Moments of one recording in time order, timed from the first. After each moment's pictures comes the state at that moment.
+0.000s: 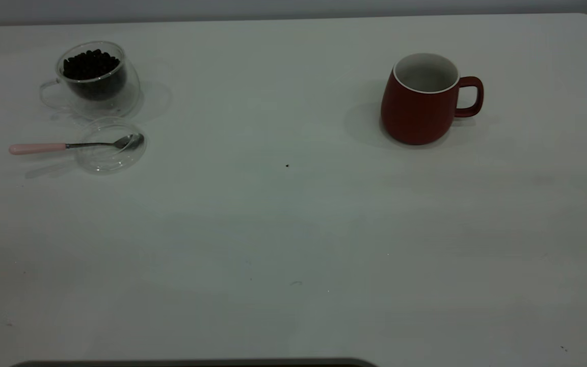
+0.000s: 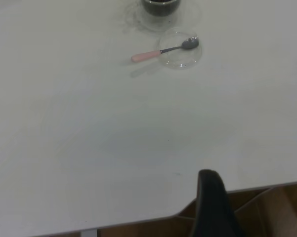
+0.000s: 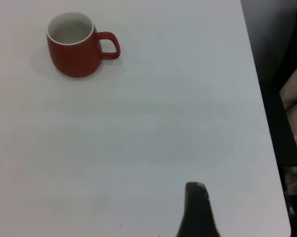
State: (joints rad) left arm -0.13 -0.02 -0.49 0.01 1.13 0.01; right arm 0.03 0.03 -0.47 -0.04 1.13 0.02
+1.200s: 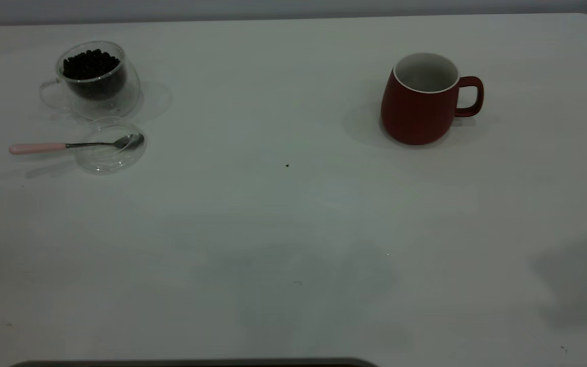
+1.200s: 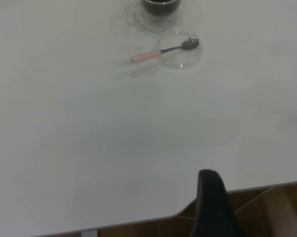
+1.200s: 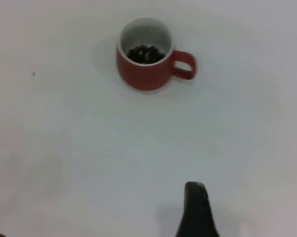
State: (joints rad) left arm -0.13 -0.02 -0.49 0.01 1.13 0.01; right arm 0.03 1.07 -0.73 0.29 0.62 -0.48
